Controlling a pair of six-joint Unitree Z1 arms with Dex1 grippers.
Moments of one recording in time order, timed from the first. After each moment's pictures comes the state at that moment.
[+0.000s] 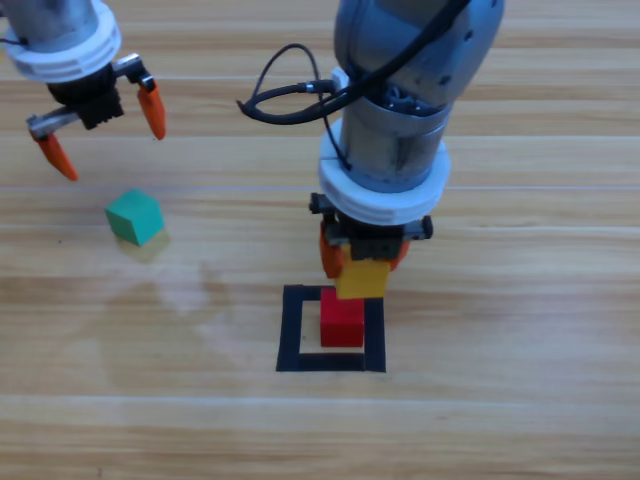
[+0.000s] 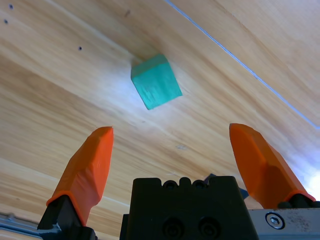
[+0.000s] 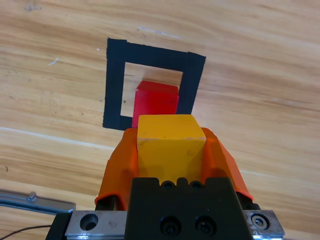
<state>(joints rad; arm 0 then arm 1) -0.32 2.10 -1.86 1.17 0.02 -1.03 1.00 2.32 -2.07 1.17 -0.06 0.83</state>
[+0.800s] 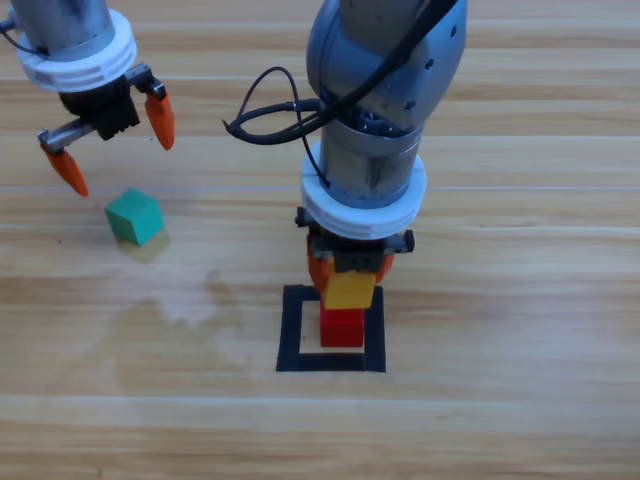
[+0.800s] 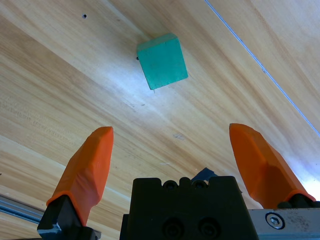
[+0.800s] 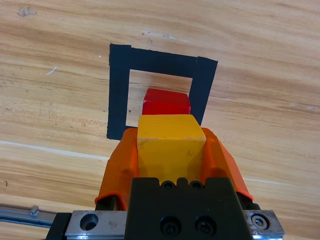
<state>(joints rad) -0.36 2.10 -1.86 1.21 0.03 -1.18 1.01 2.38 -2.13 1.18 -0.06 0.86</state>
